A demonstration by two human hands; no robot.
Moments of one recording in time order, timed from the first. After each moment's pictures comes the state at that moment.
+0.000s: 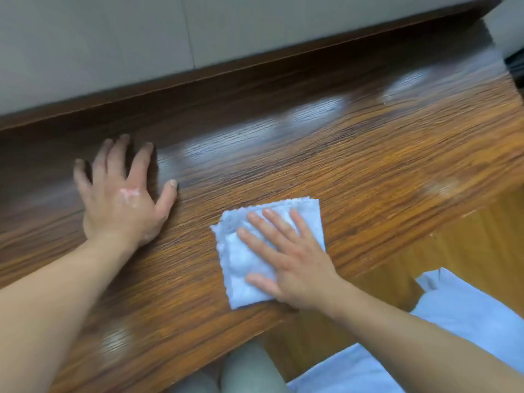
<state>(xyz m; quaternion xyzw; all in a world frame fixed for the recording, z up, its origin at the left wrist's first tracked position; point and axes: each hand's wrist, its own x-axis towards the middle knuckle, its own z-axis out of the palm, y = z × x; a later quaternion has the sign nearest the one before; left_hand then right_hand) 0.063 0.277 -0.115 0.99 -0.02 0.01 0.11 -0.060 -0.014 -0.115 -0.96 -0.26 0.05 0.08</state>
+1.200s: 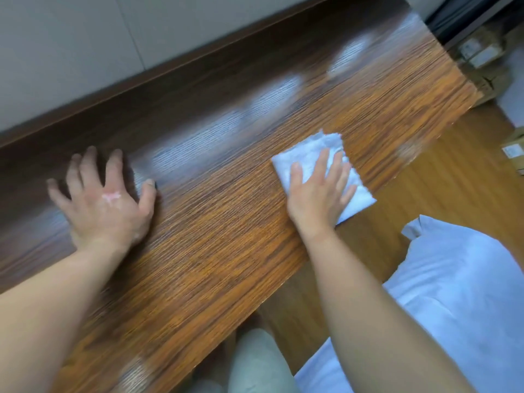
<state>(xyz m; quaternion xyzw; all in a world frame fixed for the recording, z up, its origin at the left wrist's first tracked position) 0.062 0.282 -0.120 0.99 -0.03 0.02 0.12 -0.031 -0.019 -0.122 -0.90 0.43 -0.03 0.06</state>
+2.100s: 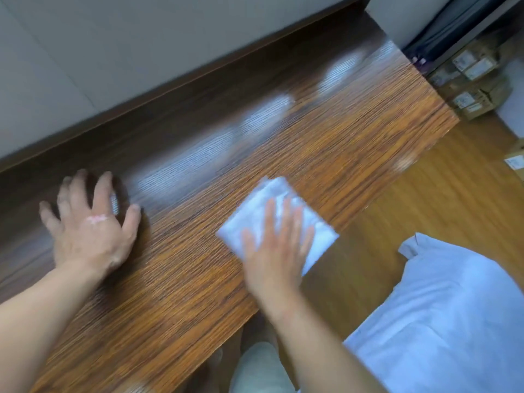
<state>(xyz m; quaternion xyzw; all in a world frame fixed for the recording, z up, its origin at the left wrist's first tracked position) 0.074 0.228 -0.103 0.99 -0.04 -0.04 0.13 -0.081 -0.011 -0.118 -0.96 0.26 -0.05 0.07</state>
